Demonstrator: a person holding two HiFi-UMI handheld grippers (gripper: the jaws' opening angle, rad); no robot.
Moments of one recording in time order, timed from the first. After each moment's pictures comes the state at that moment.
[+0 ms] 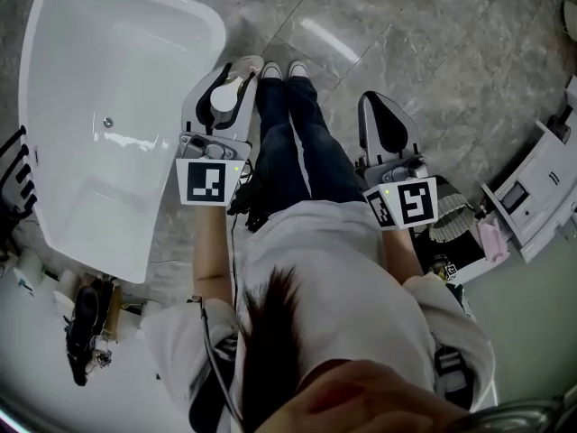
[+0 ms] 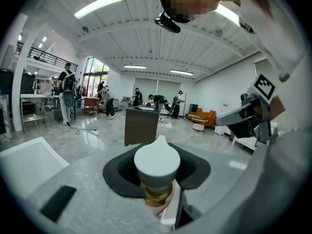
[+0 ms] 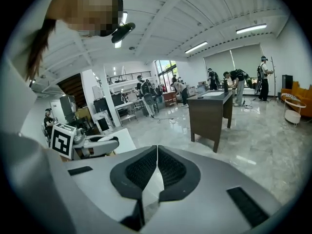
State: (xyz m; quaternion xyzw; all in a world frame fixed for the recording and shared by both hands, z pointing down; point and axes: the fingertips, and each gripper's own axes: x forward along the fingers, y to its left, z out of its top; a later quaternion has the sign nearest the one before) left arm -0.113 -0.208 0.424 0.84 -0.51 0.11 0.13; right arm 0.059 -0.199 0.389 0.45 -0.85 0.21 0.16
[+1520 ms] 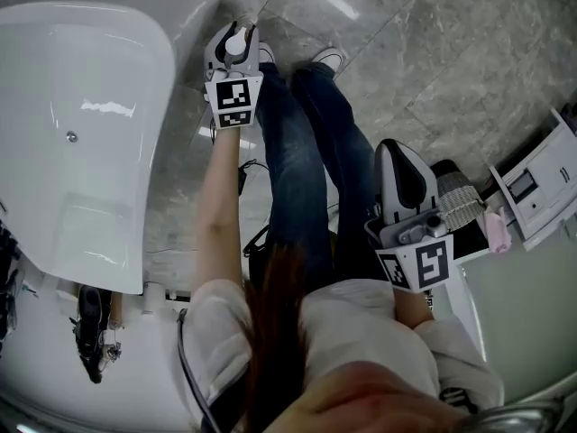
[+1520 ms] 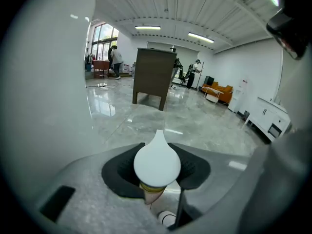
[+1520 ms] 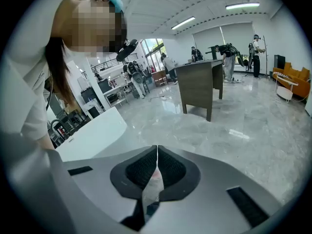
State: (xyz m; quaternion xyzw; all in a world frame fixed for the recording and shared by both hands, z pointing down) left arm -0.082 -0.237 0.876 0.78 -0.52 0.23 0.26; right arm 0.081 -0.178 0.590 0.46 -0.79 0.31 0.23
